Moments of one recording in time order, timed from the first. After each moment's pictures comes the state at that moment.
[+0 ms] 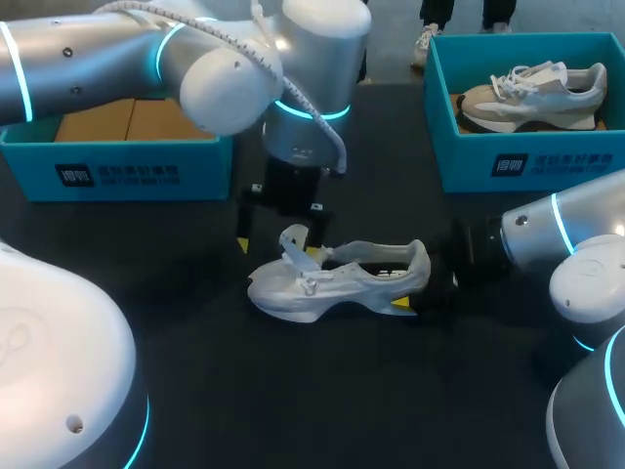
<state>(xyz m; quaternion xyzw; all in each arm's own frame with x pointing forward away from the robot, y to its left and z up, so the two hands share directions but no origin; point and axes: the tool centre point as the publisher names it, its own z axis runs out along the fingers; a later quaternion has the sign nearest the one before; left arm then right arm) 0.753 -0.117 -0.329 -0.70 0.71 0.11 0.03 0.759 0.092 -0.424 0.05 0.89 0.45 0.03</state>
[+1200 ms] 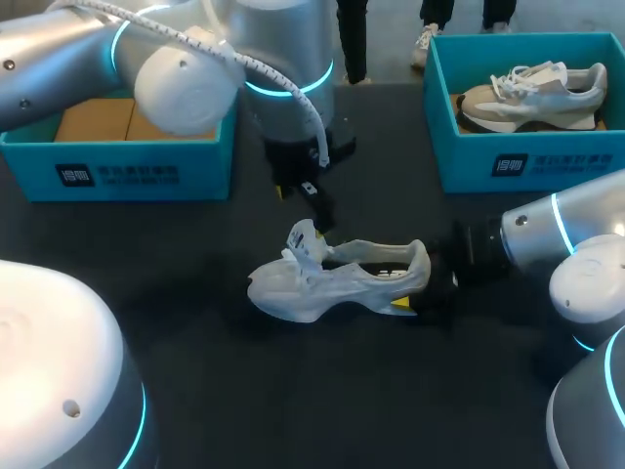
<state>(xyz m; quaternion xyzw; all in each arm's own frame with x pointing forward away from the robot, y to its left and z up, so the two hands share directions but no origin) 0.774 -0.156 -0.267 -0.28 0.96 -0.04 0.03 0.759 0.092 -0.424 0.05 0.89 0.45 0.03</state>
